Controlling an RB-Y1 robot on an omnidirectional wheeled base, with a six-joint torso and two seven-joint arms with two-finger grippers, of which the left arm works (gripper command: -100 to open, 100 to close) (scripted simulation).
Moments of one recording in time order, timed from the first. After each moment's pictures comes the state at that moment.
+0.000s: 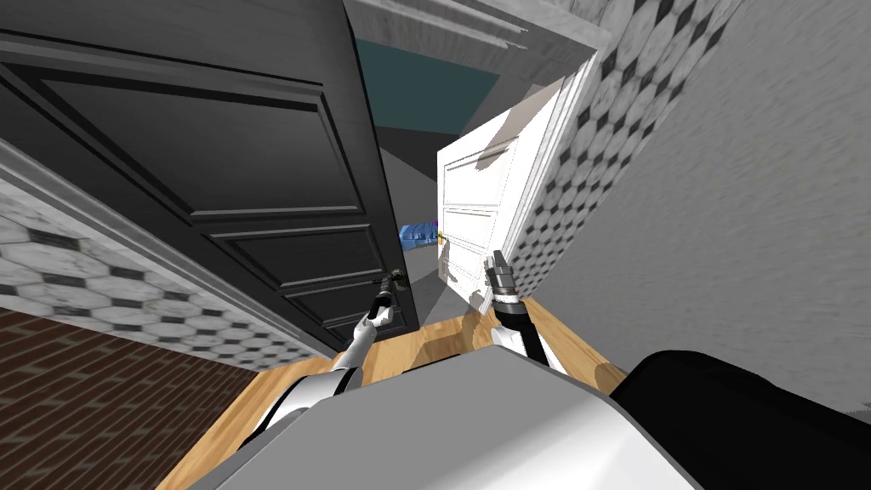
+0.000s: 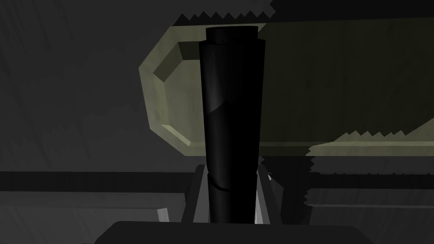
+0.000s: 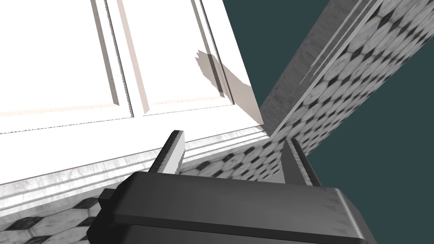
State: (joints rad) arm -0.48 0.10 0.06 -0.67 0.18 -0.46 -0.06
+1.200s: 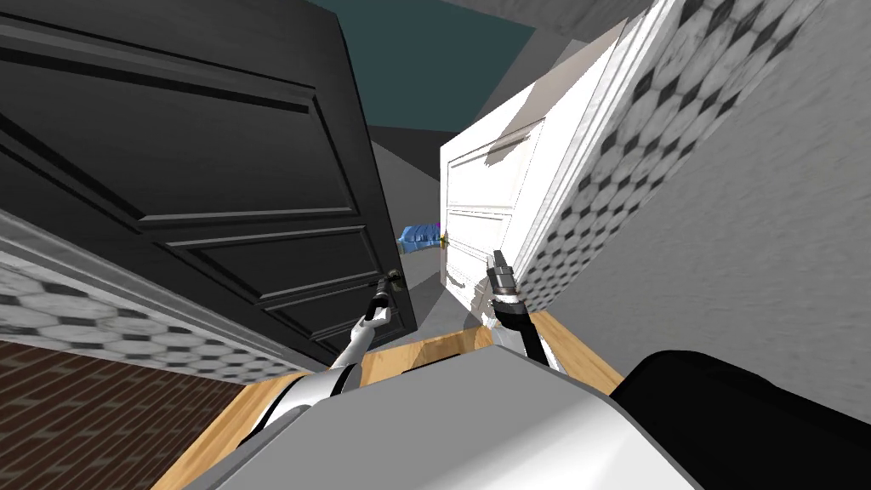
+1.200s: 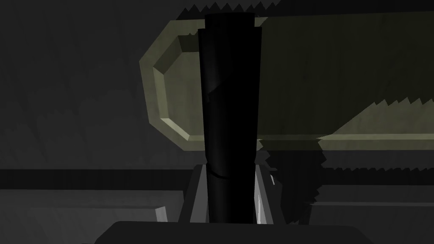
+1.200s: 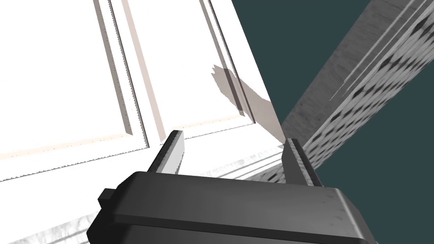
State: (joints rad) arm -0.49 0.11 0.11 -0.63 0.20 -0.47 -0.09
